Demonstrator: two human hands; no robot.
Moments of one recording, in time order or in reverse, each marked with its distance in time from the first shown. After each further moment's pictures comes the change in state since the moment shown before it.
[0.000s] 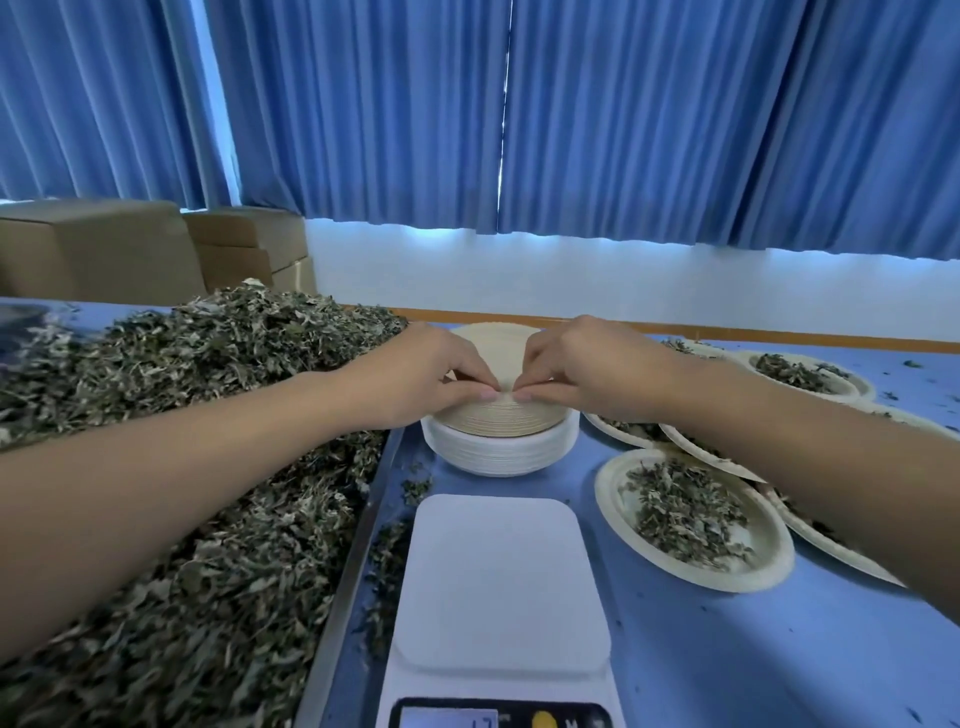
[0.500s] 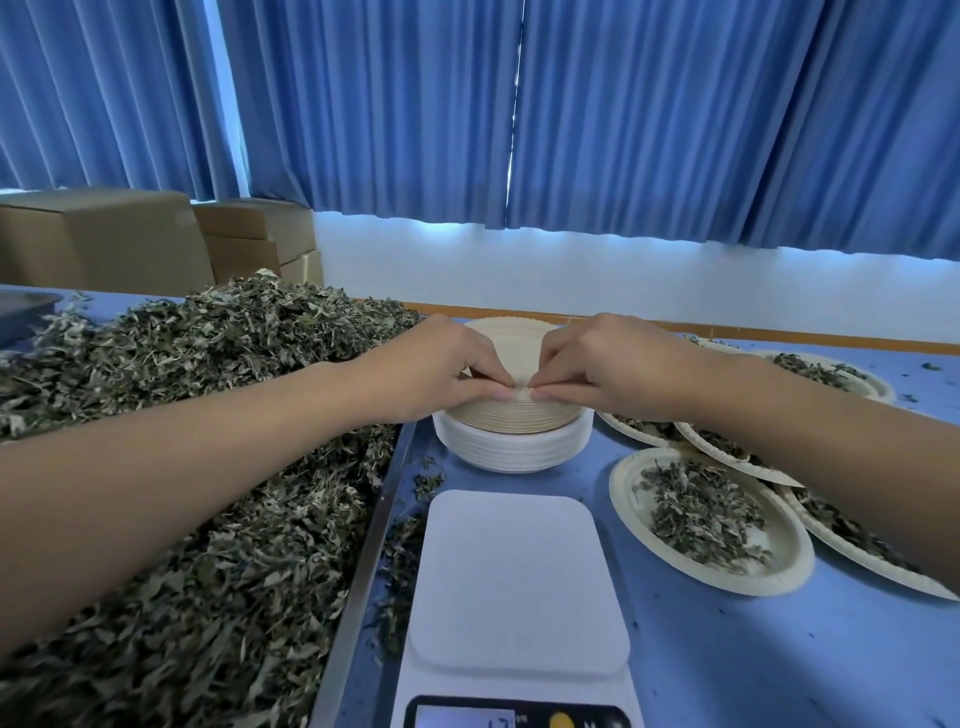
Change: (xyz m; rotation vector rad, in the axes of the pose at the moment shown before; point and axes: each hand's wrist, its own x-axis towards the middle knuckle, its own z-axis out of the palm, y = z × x) left_hand -0.001 0.002 -0.003 0.010 -0.035 0.042; right_hand -0.004 -0.003 -0.005 -0.105 -0.016 -0.080
